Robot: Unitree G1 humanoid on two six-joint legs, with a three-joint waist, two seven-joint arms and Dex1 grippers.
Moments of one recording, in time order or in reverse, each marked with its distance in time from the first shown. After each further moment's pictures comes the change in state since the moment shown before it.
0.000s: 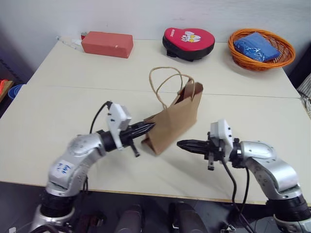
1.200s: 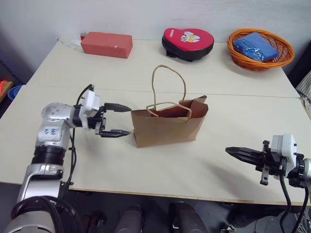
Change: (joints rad) left arm -0.256 0.095 0.036 0.716 0.183 -0.512 -0.627; right arm 0.287 -0.102 -0.359 0.111 0.025 -0.240 0.166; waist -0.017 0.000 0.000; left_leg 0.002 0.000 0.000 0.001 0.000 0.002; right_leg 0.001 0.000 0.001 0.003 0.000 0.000
